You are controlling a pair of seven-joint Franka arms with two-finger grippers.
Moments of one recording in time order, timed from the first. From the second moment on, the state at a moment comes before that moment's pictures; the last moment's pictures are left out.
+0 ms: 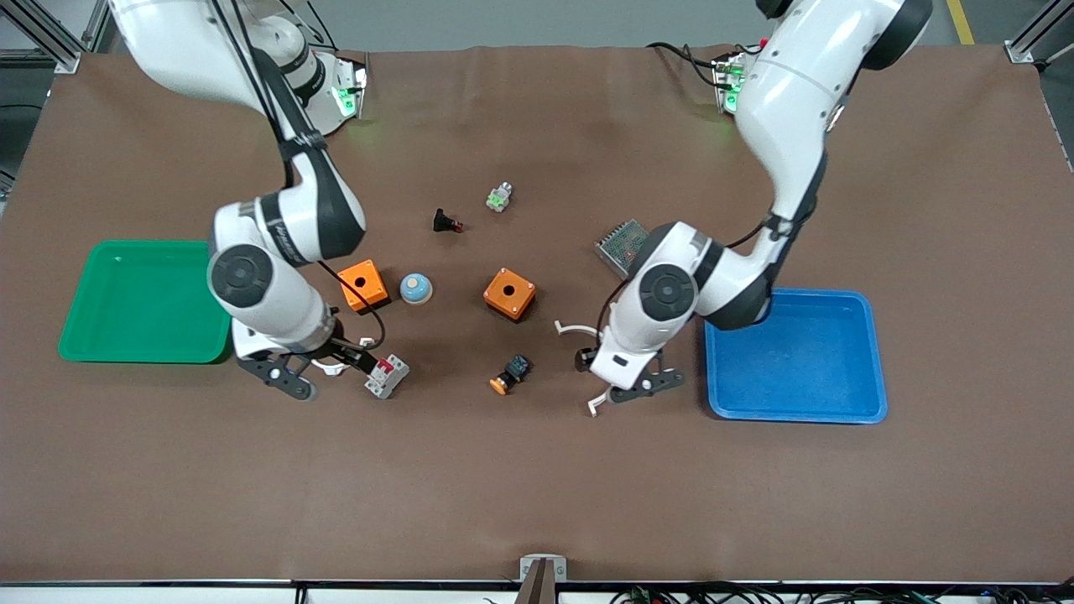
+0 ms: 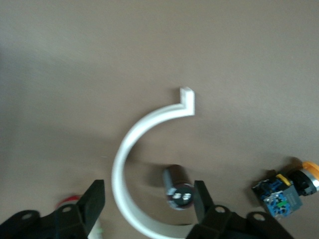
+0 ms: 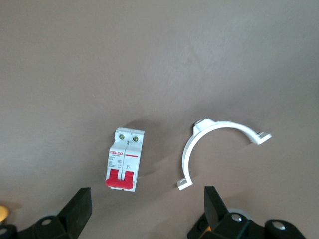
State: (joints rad) left arm -0.45 0.81 -0.18 -1.41 0.04 2.28 -0.88; right arm 0.39 0.49 -0.08 -1.72 0.00 2.19 0.81
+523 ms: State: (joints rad) left arm -0.50 0.88 -0.16 -1.39 0.05 2.37 -0.93; right arm 0.42 0.64 -0.09 -1.71 0.00 2.32 0.93
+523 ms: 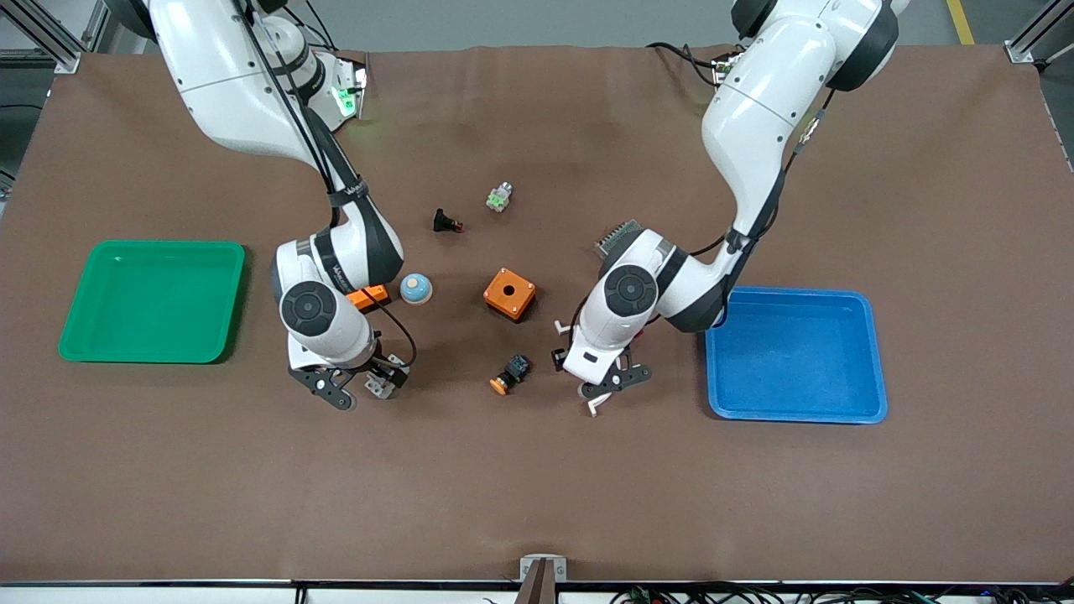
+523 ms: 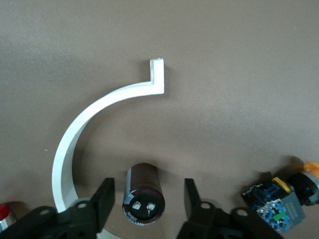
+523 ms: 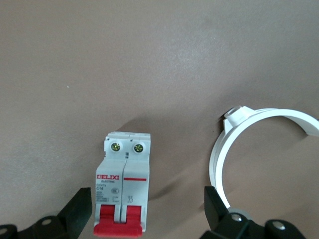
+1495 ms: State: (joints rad) left arm -0.22 0.56 -0.10 -1.55 0.12 2.14 -0.61; right arm 0.40 0.66 -0.11 -1.63 0.00 2.23 0.97
